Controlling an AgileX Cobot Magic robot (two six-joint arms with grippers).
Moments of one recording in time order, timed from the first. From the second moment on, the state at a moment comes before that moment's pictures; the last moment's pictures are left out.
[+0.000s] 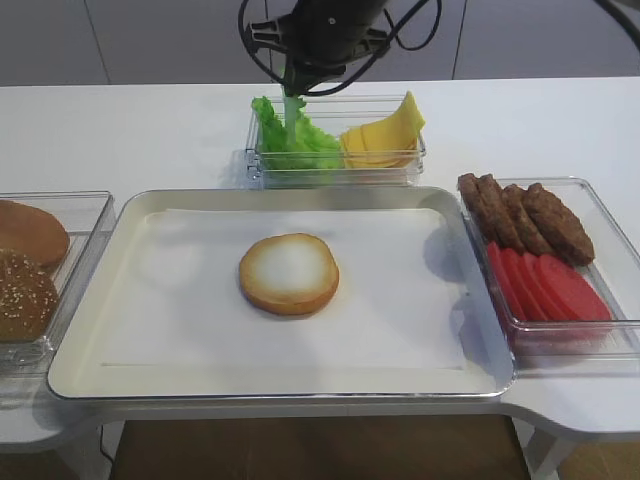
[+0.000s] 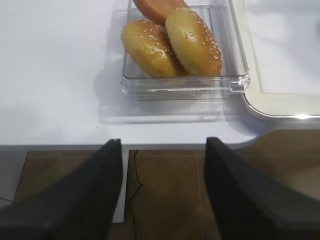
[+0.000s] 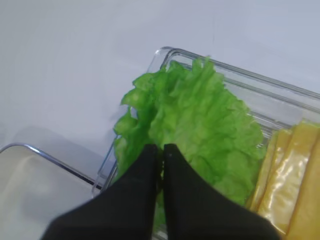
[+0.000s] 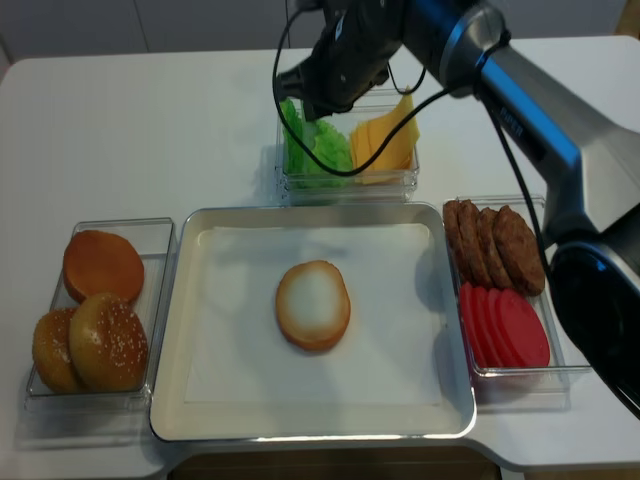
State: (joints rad) left arm 0.02 0.04 -0.49 0.06 1.18 -0.07; right arm 0.52 2.19 -2.14 0.23 0.94 0.01
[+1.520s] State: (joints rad) left arm 0.02 0.04 -0.49 0.06 1.18 -0.07; right arm 0.52 2.01 -2.14 0.14 1.25 0.01
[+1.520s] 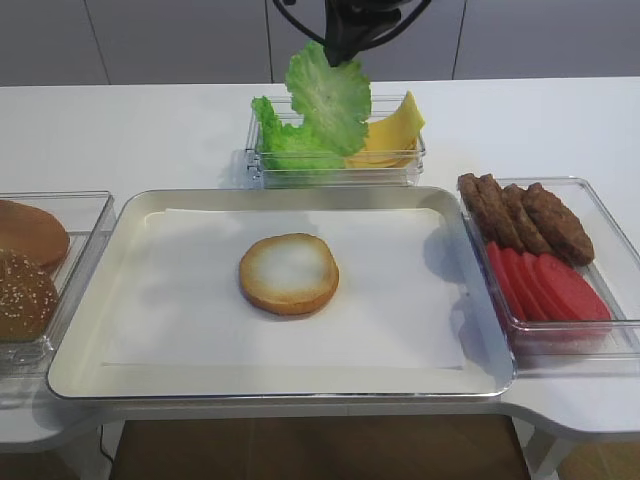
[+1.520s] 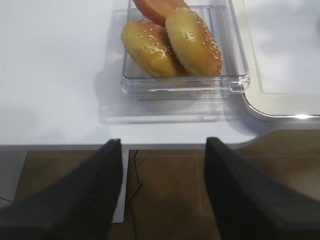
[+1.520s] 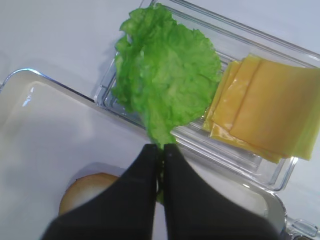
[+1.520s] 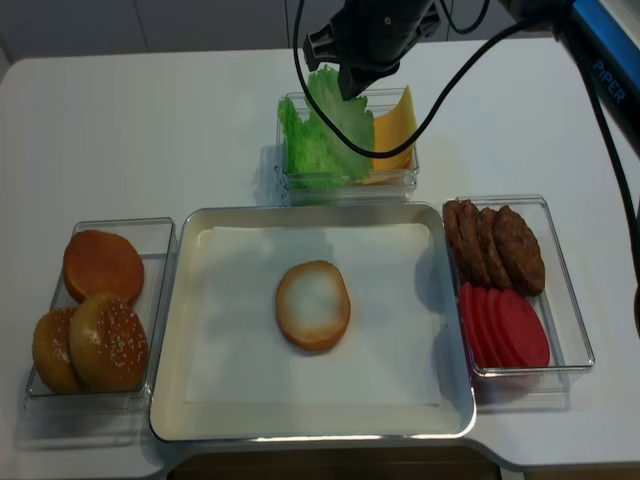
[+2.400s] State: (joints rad) left arm 0.02 0.04 -0.49 0.06 1.18 -0.07; right arm 0.52 1.93 -2.13 0.20 1.26 0.01
